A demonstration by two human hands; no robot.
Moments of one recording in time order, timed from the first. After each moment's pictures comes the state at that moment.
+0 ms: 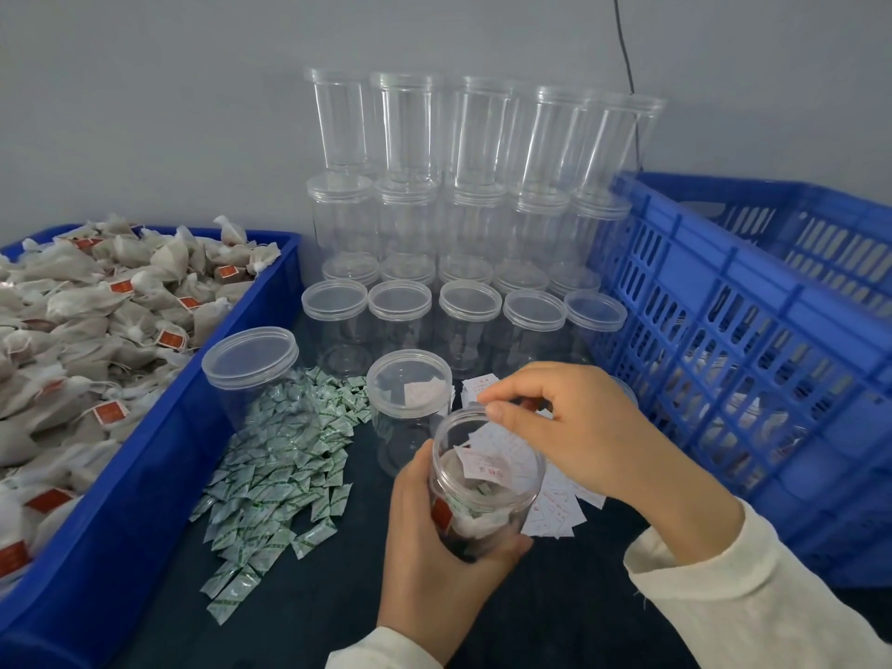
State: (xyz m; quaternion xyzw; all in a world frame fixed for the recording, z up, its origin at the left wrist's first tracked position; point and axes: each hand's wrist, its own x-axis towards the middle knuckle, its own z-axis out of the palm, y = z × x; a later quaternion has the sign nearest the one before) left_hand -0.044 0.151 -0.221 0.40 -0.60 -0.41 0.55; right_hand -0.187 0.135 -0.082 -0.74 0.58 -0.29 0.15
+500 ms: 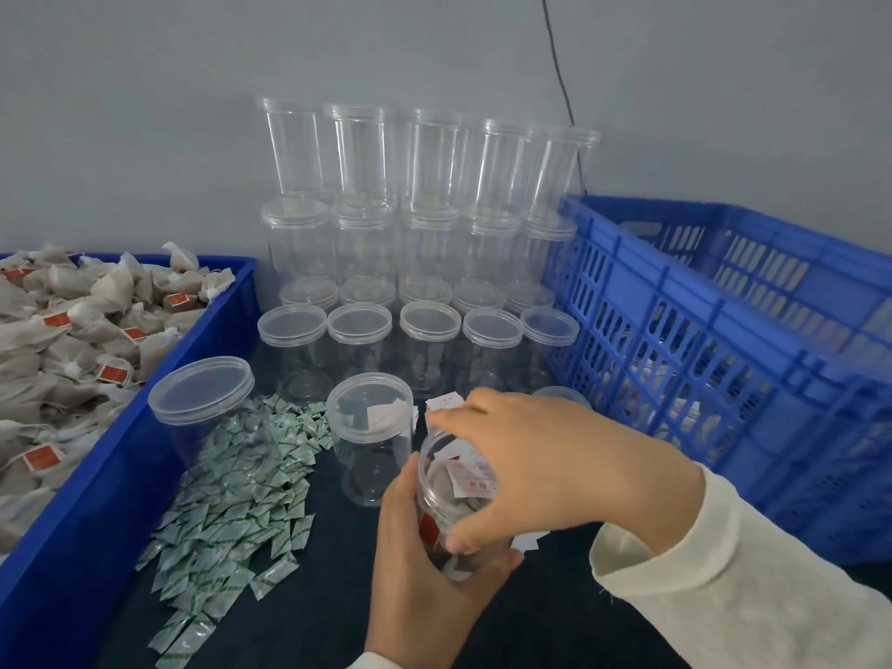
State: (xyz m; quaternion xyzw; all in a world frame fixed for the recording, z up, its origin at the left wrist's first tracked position) left_hand -0.057 0.149 -0.208 0.37 -0.64 -0.40 0.53; right_hand -0.176 0.149 -0.045 -0.81 0.58 0.08 0.07
